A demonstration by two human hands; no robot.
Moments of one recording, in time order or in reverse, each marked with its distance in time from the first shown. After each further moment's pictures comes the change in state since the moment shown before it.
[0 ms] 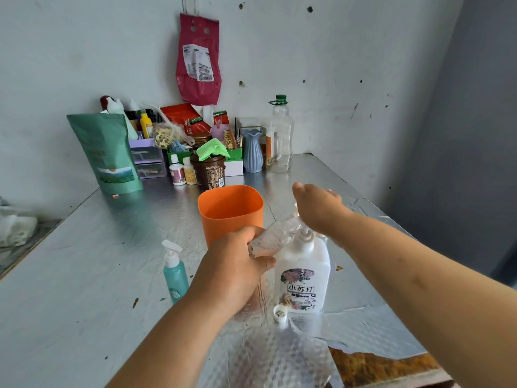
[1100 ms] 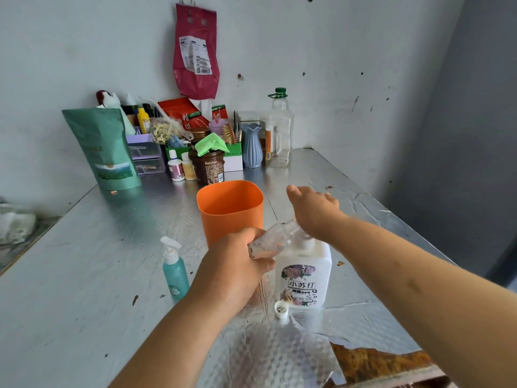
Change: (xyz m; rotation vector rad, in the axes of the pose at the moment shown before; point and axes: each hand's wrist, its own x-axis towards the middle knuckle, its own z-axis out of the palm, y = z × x) left_hand 0.000 -0.004 0.005 0.021 -0.016 -0.030; right_hand 0.007 0.006 0.021 -0.183 -0.034 -0.131
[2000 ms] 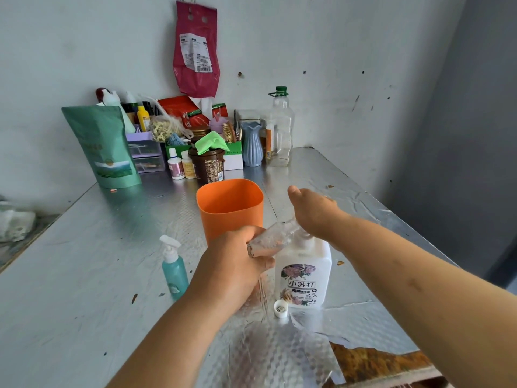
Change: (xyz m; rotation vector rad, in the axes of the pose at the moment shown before) left_hand 0.001 0.000 -0.001 -0.027 0.008 0.005; right_hand -0.003 -0.003 -0.004 0.141 0.013 0.037
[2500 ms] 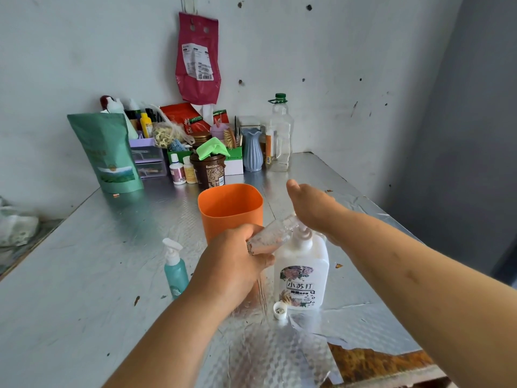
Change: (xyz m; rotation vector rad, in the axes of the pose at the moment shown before) left_hand -0.002 0.007 -0.005 -0.001 0.007 0.013; right_hand -0.002 -0.002 -0.012 0.094 0.046 -0.019
